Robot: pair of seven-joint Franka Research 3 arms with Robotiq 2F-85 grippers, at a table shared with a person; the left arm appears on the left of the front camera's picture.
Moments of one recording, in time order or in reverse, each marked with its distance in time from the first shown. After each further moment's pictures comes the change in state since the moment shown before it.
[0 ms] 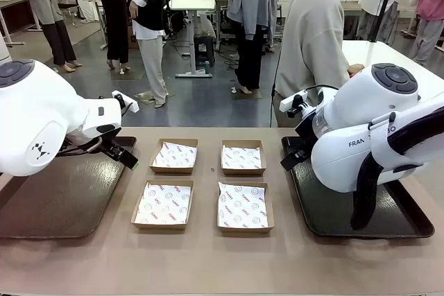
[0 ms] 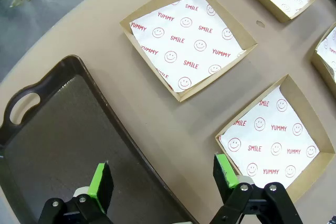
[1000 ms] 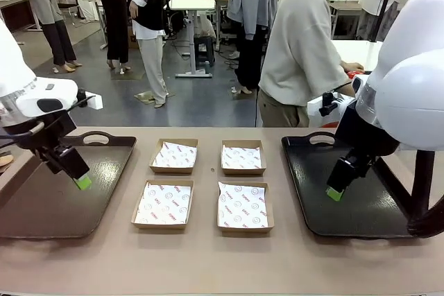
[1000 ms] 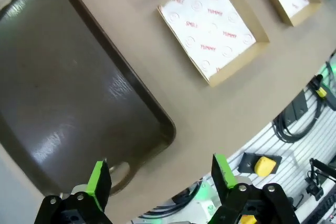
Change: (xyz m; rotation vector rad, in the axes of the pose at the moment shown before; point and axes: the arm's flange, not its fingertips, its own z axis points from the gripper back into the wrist) left arm -0.038 -0.002 0.120 -0.171 0.333 0.042; right arm -0.040 0.027 0.139 0.128 0.403 0.020
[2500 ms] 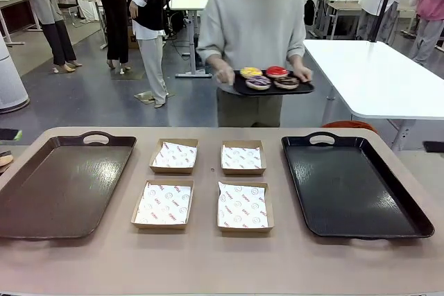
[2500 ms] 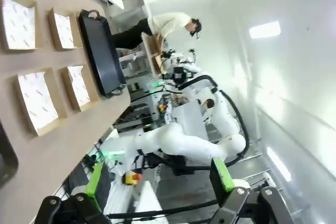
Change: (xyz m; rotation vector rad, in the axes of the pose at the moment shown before) left arm -0.122 0.146 0.035 -1.223 -0.539 0.425; right arm -0.187 -0.189 -0.006 1.326 -0.704 -0.678
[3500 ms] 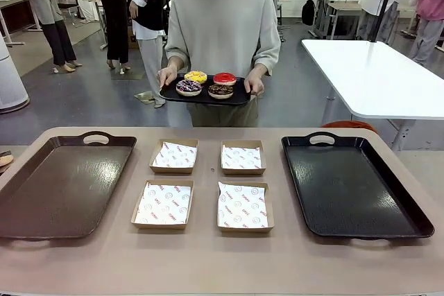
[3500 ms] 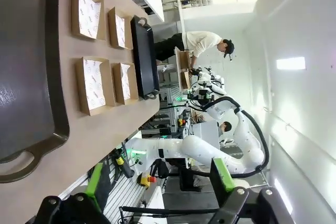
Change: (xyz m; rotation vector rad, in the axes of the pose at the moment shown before) left arm -0.015 0.039 0.069 0.152 -0.074 0.139; right arm -0.030 -0.025 0.045 -0.183 -0.043 -0.060
